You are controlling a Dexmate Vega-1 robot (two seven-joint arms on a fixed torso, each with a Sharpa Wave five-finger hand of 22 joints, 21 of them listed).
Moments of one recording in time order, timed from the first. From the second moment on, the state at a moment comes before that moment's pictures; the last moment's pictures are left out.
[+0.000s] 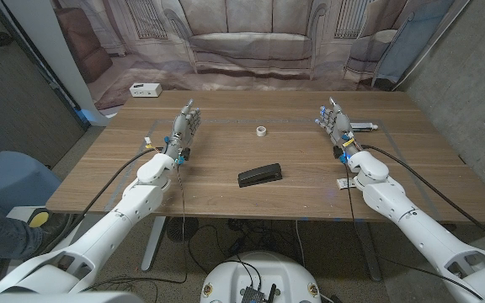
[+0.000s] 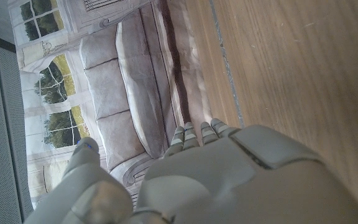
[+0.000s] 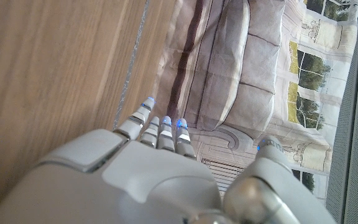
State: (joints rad) left arm 0.84 0.49 0.37 -1.28 -0.67 -0.31 -0.05; left_hand 0.05 -0.06 0.39 -0.11 0.19 -0.01 0.07 0.19 0.17 0.00 0.03 0.22 0.19 -0.09 0.06 0.19 0.18 -0.12 -0.04 0.21 0.17; right arm -0.85 -0.50 -0.37 -1.31 0.65 0.30 0.02; right_hand 0.12 -0.03 0.26 -0.11 0.19 0.12 0.09 0.20 0.19 0.09 0.12 0.21 0.19 0.01 0.06 0.21 0.21 0.22 -0.02 0.19 0.17
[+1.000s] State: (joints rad) left arm 0.89 0.55 0.33 -1.38 -0.69 -0.34 -0.06; left_hand 0.06 -0.05 0.39 -0.11 0.19 0.10 0.09 0.21 0.17 0.11 0.07 0.25 0.19 0.03 0.08 0.21 0.17 -0.03 0.00 0.23 0.17; right arm -0.95 -0.52 -0.34 -1.46 0.63 0.37 -0.03; right_hand 0.12 -0.03 0.26 -0.11 0.19 0.14 0.08 0.20 0.19 0.11 0.13 0.21 0.19 0.03 0.07 0.21 0.20 0.24 -0.02 0.19 0.17
